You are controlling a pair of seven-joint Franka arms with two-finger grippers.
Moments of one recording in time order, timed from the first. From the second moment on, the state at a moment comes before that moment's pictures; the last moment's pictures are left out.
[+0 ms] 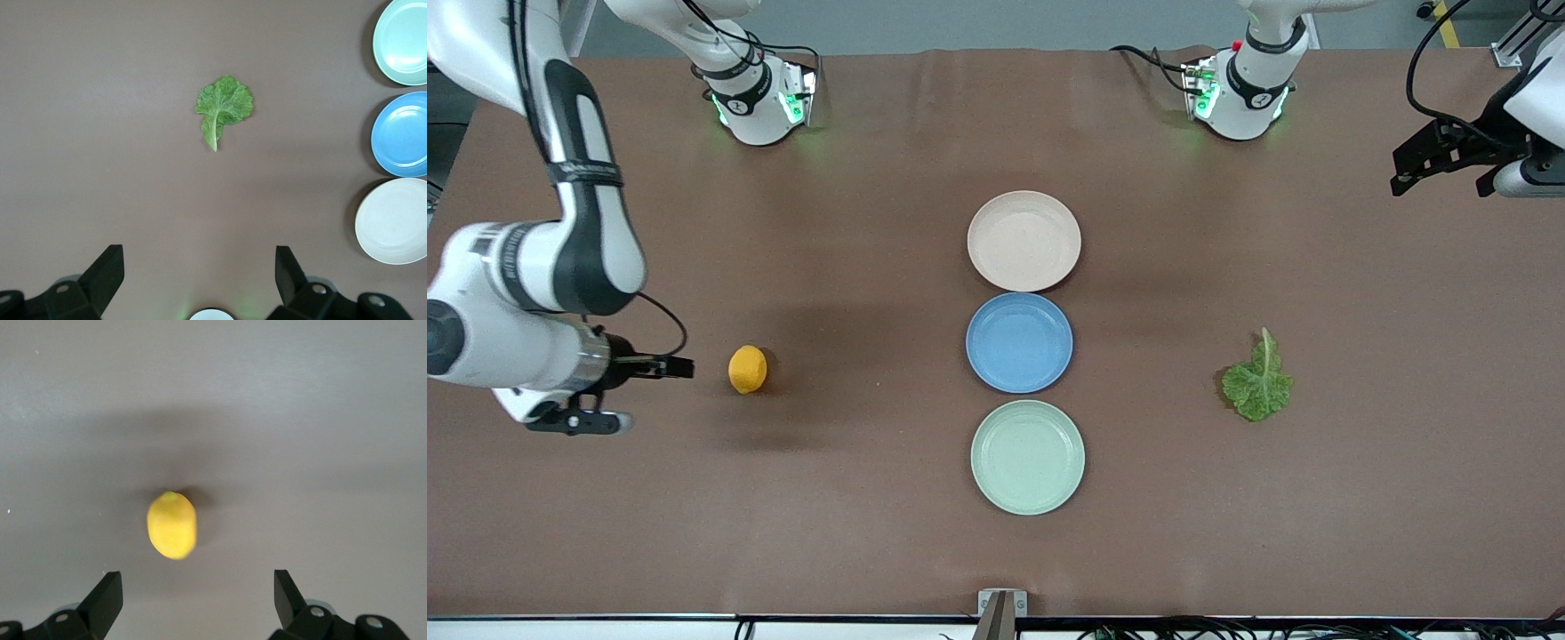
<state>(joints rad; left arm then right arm) 0.04 -0.09 -0.12 -1.59 0.00 1.47 -0.04 0.08 0.44 -0.13 -1.54 0.08 1.81 -0.01</state>
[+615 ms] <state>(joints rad) 0.04 -0.09 -0.12 -1.59 -0.03 1.47 -0.04 0.02 0.33 -0.13 -1.43 0.00 1.66 -0.07</state>
